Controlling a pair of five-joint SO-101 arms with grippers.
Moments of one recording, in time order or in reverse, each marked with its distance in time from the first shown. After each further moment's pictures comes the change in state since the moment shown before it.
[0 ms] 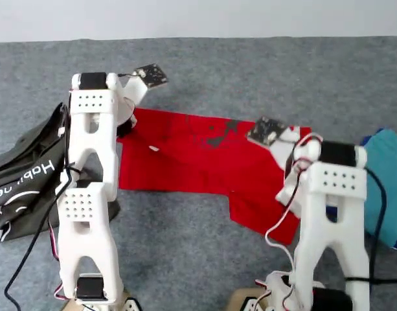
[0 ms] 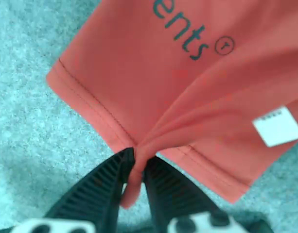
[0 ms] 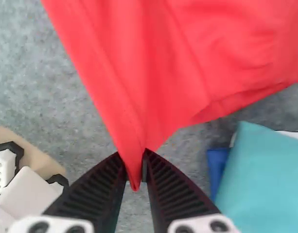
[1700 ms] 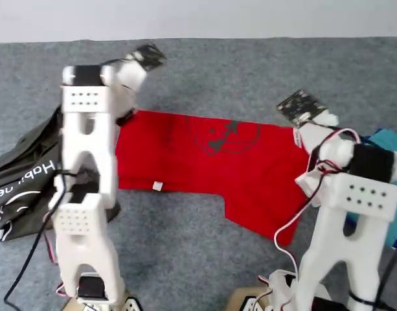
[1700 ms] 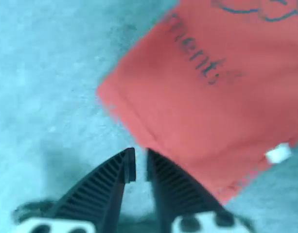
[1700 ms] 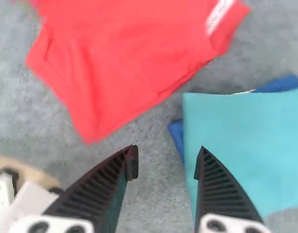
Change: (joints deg) left arm 4.5 -11.8 6.3 -1.7 5.6; right arm 6.7 -4.8 -19.8 9.5 -9.5
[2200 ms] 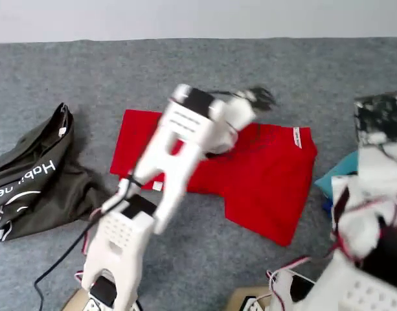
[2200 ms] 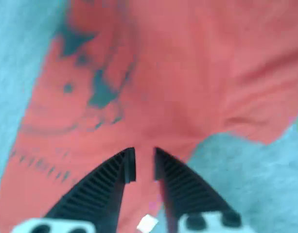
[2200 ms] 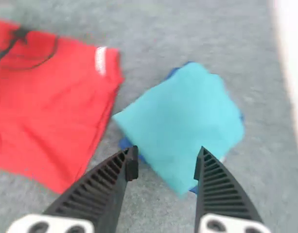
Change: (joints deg) left arm 30.5 0.6 1.3 1.7 11.7; right arm 12.7 -21.1 -6.9 0.4 -16.6
